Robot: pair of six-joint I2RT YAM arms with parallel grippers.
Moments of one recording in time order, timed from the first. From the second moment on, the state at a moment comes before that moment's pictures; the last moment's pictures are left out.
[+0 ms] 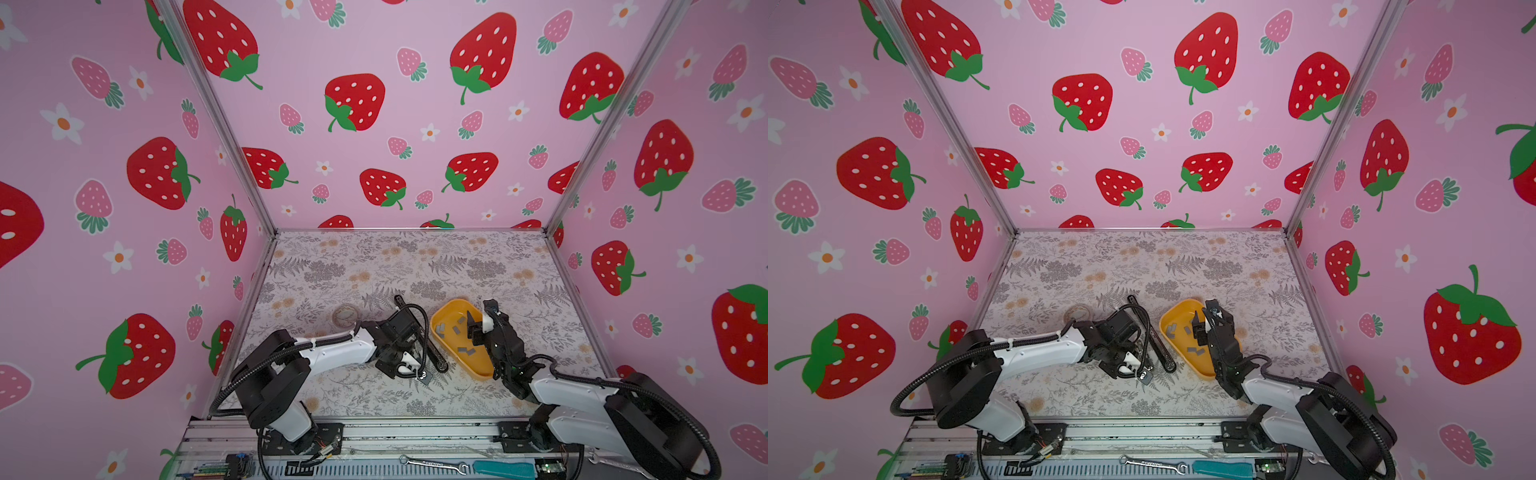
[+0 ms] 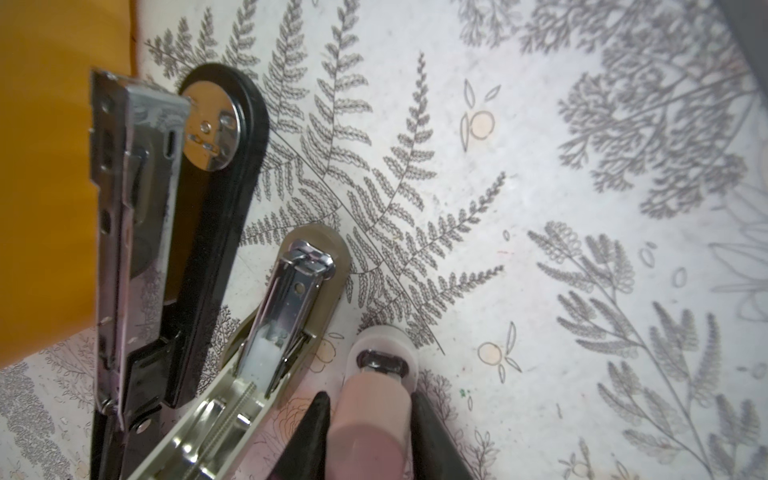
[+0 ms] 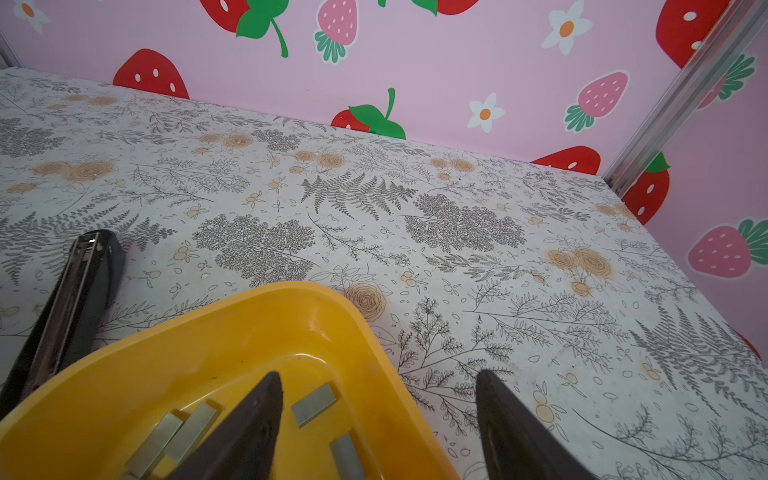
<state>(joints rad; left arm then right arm) -0.88 1.58 0.86 -0.52 0.14 1.32 0.75 1.19 0.19 0.70 0.52 0.03</state>
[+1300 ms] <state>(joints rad) -0.85 0.93 0.56 -0.15 0.02 0.48 0.82 1.01 0.19 0.62 0.44 0.04</state>
